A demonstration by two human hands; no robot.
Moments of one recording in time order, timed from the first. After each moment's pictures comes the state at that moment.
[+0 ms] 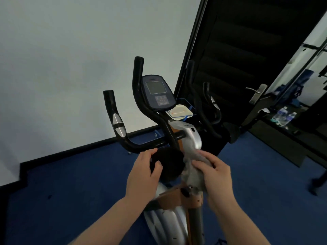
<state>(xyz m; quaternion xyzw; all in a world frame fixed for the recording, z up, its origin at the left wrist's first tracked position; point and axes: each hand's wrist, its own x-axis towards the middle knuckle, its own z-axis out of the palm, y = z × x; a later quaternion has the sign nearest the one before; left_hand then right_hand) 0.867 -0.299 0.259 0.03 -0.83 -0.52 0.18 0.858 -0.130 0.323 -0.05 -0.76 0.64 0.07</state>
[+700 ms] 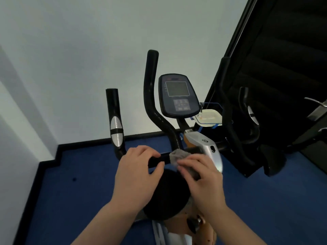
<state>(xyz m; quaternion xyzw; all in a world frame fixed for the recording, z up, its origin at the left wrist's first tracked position) 0.814 -0.298 0.292 0.12 -0.91 -0.31 0.24 0.746 -0.134 0.281 0.31 -0.84 0.40 0.20</state>
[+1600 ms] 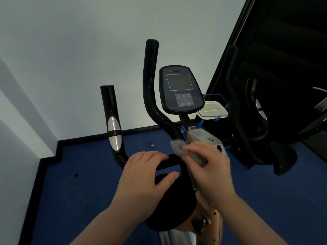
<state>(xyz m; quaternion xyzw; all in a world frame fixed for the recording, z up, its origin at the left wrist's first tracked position) 0.810 -0.303 0.289 0.06 -0.94 -0.31 0.15 0.722 -0.144 0.298 0.28 -0.85 0.42 0.12</state>
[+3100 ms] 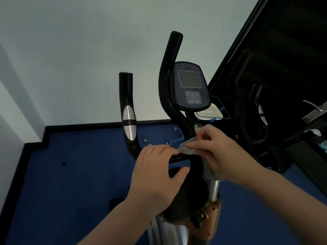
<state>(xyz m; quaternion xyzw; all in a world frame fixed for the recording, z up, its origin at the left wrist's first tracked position) 0.812 -0.303 0.280 0.07 -0.90 -0.39 0.19 0.706 -0.153 0.356 0.49 -0.87 0.06 0.01</state>
